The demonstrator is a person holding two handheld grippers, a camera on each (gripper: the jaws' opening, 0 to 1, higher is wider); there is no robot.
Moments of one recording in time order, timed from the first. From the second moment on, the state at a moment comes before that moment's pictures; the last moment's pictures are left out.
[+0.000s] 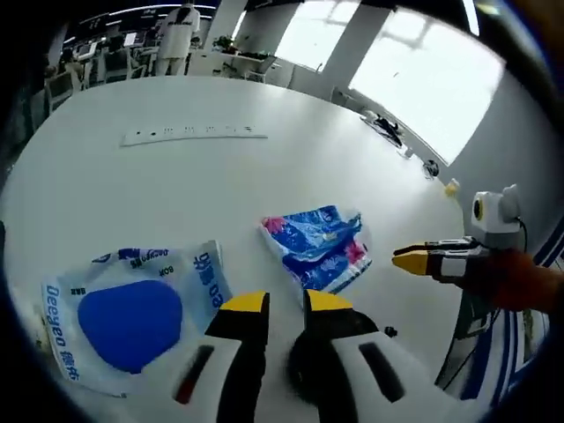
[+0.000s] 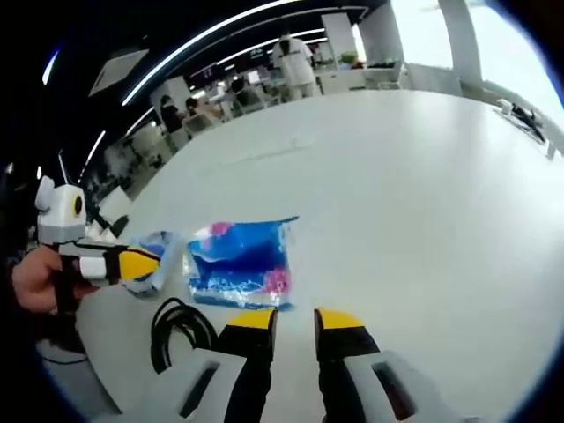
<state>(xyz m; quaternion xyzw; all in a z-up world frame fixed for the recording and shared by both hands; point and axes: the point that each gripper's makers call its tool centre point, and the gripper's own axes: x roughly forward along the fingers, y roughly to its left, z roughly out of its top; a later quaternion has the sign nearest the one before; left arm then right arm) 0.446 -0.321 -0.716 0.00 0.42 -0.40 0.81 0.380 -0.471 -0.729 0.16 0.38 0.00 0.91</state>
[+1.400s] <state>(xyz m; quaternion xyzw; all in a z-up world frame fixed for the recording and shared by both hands) 0.461 -0.316 -0.742 0.09 0.45 -0.40 0.79 0.409 -0.436 -0.742 0.13 0.40 0.07 0.90</state>
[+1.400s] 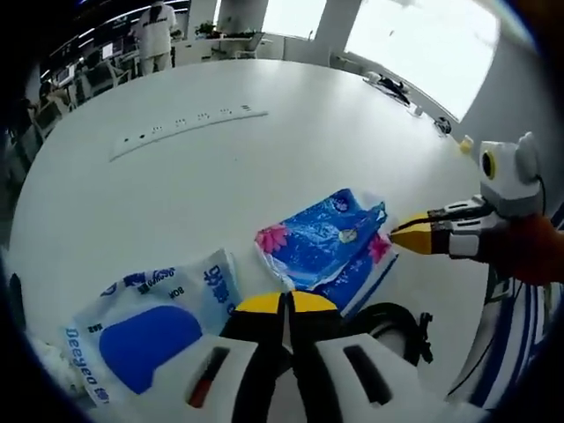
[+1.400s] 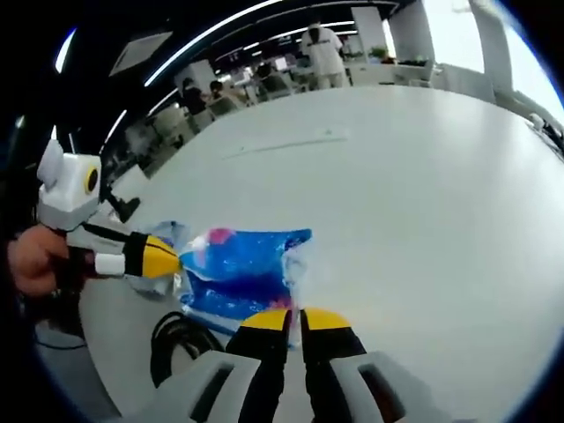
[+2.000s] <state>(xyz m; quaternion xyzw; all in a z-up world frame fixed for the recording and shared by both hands) 0.454 -0.302 -0.731 0.06 0.45 -0.39 0.80 0.384 -0.449 -0.739 0.13 0.41 0.07 0.90</state>
